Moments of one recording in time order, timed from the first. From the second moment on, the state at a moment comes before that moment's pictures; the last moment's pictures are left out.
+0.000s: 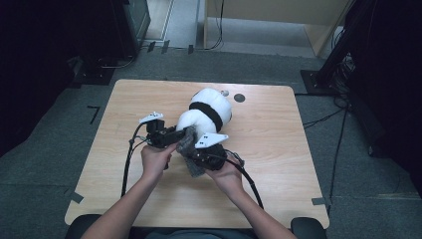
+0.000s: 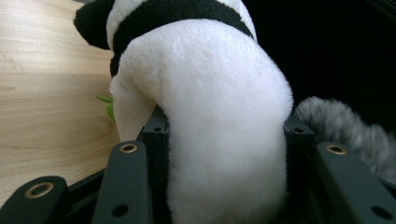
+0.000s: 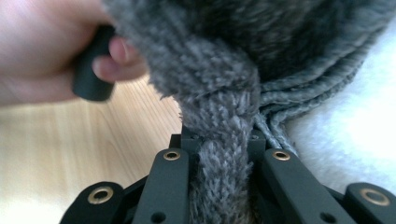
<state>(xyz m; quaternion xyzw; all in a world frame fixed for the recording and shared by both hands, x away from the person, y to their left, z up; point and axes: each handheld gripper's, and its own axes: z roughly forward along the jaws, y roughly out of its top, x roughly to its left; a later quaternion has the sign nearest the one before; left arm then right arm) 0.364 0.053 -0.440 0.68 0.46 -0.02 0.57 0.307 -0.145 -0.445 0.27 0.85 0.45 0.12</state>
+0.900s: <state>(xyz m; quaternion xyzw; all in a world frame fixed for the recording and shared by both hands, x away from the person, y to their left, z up) 0.371 0.074 -0.438 0.67 0.45 -0.05 0.59 0.332 -0.185 -0.463 0.32 0.86 0.37 0.16</state>
